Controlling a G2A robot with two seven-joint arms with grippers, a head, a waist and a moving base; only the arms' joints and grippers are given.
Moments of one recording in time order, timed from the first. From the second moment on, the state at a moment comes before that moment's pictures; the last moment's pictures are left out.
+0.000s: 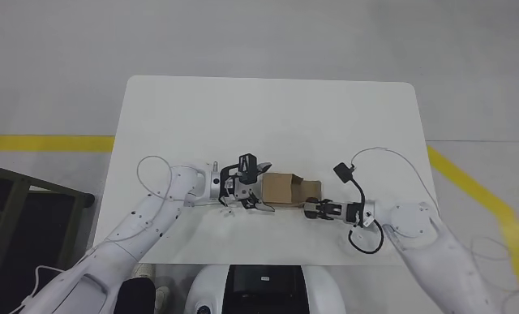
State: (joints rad) left arm 0.81 -1.14 -0.75 -1.15 1.43 -0.95 0.35; right arm -1.24 -0.98 1.18 -1.54 0.11 -0.16 0.97
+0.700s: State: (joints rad) left arm 0.82 -1.14 -0.77 -1.16 1.45 -0.95 0.33; right arm -1.05 -1.05 0.99 -1.33 0.20 -0.30 0.98
